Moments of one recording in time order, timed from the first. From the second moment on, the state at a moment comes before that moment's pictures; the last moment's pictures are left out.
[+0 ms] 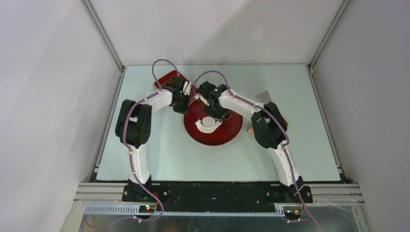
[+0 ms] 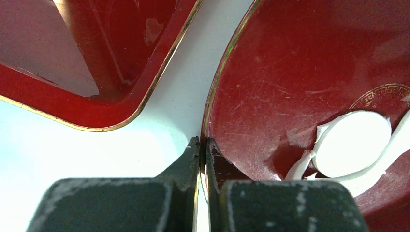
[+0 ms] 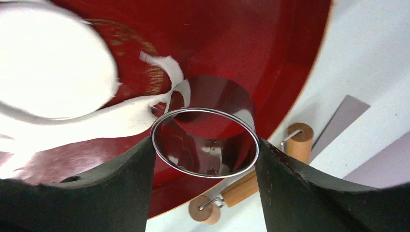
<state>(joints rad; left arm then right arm) -0.32 2.00 1.39 -0.52 0.11 -0.12 0.75 2.24 1.90 -0.95 0.35 -0.28</state>
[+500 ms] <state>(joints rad) -0.32 2.00 1.39 -0.52 0.11 -0.12 0.68 2.17 1.91 -0.98 0.19 -0.26</state>
